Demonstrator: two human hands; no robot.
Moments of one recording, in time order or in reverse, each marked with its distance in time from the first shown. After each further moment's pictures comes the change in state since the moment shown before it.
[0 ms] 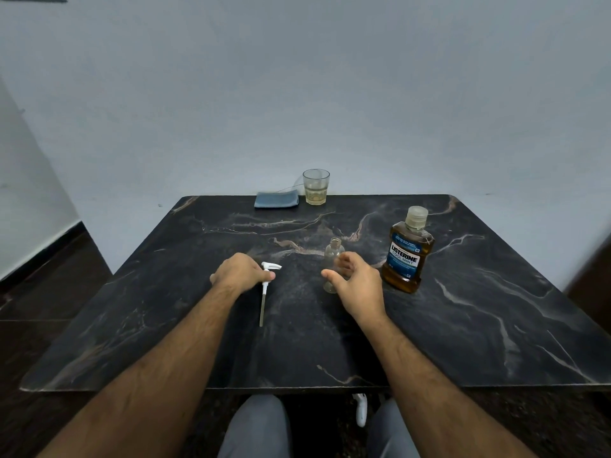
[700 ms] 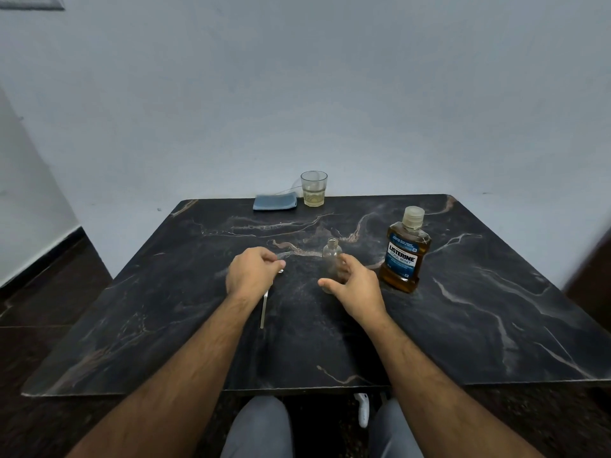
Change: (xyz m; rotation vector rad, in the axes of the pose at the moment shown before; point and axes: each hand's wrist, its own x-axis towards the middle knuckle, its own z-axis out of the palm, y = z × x) left_hand -0.031 0.025 0.009 -0.213 0.222 0.152; right_hand -0.007 -0.011 -0.011 0.002 -0.109 0.032
